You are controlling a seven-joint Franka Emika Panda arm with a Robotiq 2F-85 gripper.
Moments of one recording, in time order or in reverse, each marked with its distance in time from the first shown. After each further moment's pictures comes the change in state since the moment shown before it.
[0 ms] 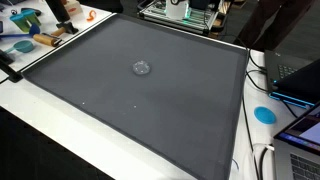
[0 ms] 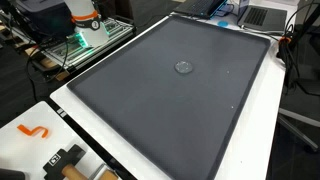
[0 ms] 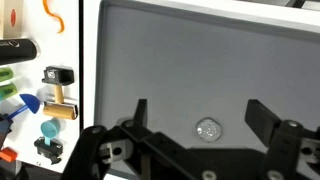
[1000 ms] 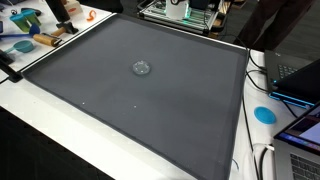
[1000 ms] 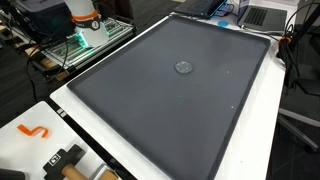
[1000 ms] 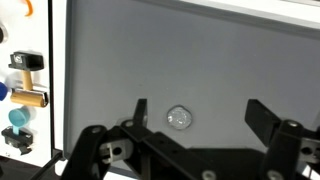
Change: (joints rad) arm 0.068 0.110 0.079 0.090 0.087 0.002 0.095
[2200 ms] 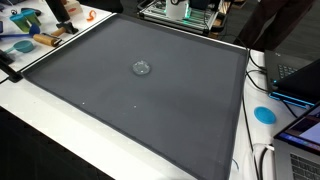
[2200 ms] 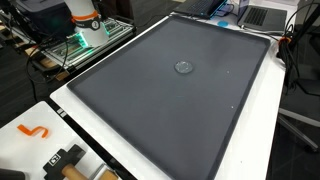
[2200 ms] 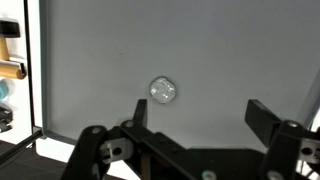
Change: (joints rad) arm 0.028 0.324 0.093 0.237 -0.029 0.067 0.142
